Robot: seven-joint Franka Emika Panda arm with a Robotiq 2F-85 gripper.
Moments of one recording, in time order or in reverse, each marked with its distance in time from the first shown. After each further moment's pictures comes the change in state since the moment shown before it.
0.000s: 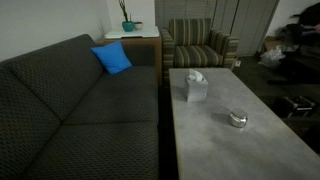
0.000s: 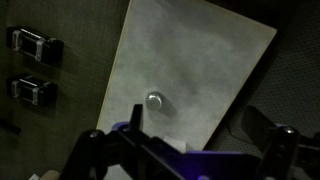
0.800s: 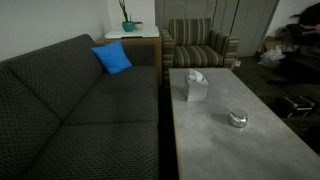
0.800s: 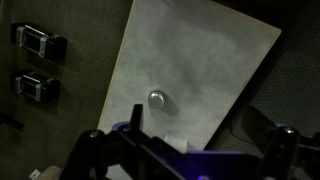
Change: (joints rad) arm 0.006 0.002 -0.007 0.005 -0.024 -0.001 -0.005
